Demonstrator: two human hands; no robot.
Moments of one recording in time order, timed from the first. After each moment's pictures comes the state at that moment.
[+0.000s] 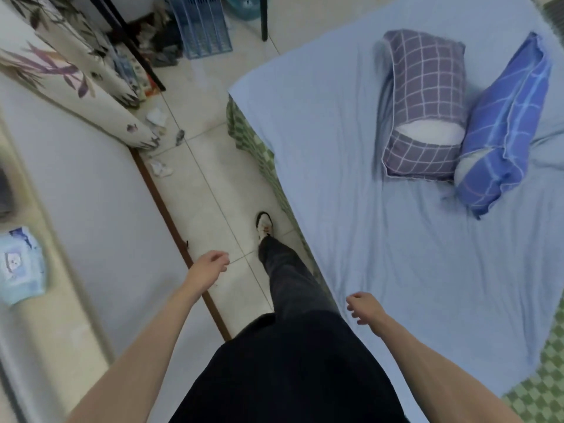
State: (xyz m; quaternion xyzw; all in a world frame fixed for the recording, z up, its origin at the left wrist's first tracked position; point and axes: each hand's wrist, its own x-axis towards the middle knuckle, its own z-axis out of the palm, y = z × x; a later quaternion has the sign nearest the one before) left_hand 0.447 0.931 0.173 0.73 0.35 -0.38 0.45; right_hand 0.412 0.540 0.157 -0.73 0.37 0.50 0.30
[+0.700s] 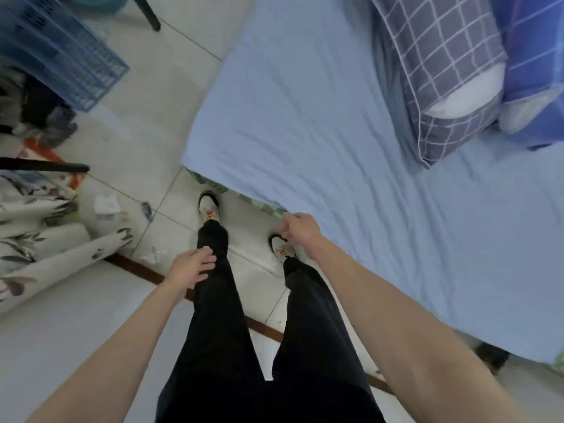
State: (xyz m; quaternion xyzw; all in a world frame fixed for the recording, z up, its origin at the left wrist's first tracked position) left_hand 0.903 1.075 0.030 0.67 0.35 -0.53 0.38; right_hand 0.856 0.812 0.001 -0.56 0.54 0.32 0.54
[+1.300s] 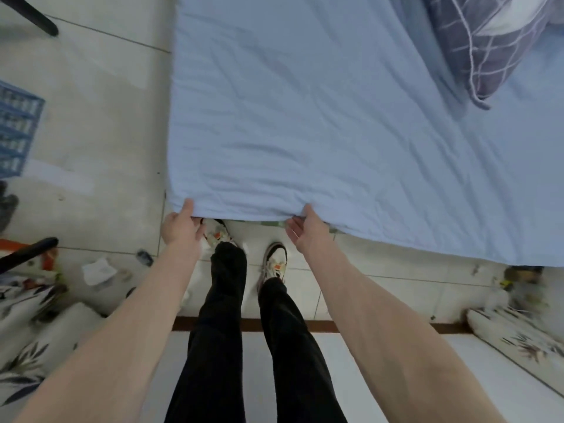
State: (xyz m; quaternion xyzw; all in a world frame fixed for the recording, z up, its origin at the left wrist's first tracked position) left_hand 1.105 1.048 -0.175 0.65 0.44 -0.39 0.49; right_hand 0.936 0.881 -0.160 -0.07 0.80 -0.06 0.60
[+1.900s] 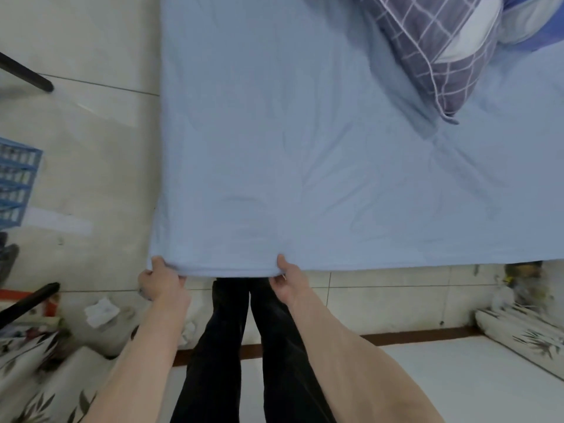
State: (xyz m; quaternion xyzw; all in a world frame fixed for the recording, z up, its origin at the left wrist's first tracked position) left_hand 1.111 1.079 -0.168 0.67 0.50 -0.28 0.48; right_hand 0.937 0.943 -0.143 0.06 0.77 -0.11 0.63
